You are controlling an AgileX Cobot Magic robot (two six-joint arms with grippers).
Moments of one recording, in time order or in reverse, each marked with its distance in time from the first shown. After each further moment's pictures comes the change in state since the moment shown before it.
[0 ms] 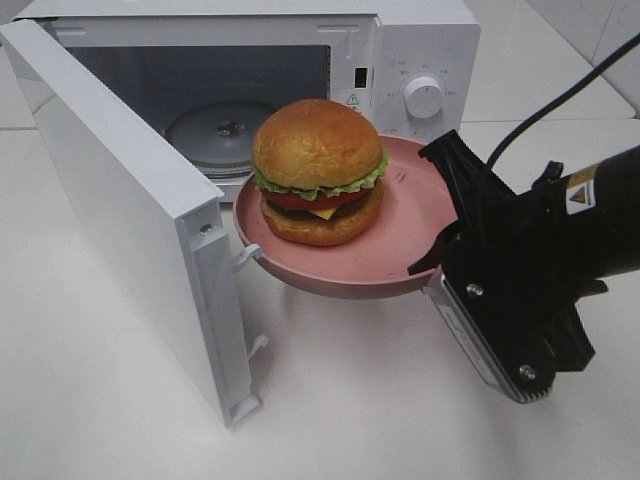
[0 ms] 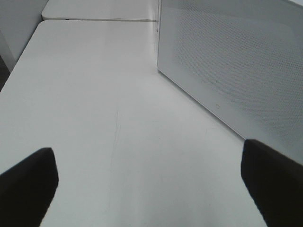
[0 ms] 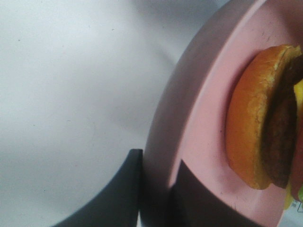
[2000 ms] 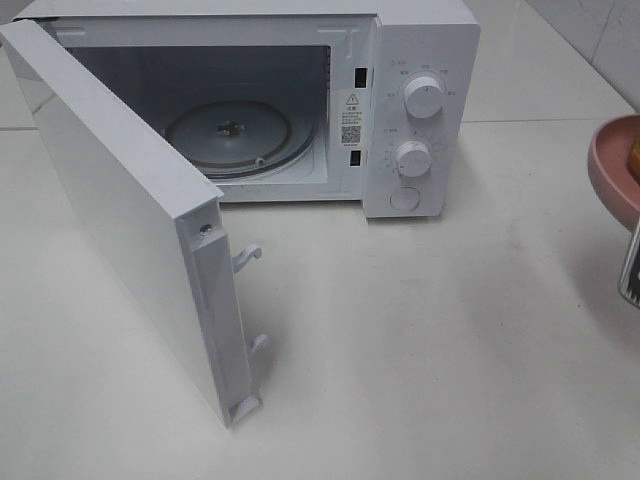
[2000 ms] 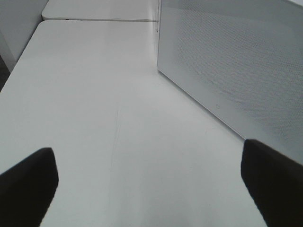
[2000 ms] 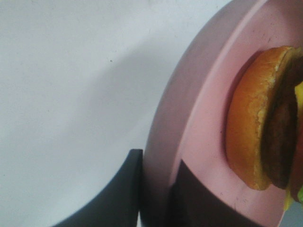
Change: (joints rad) left arm 0.000 0.000 0.000 0.000 0.000 0.000; right arm 0.000 -0.328 0.179 -1.097 0.551 1.881
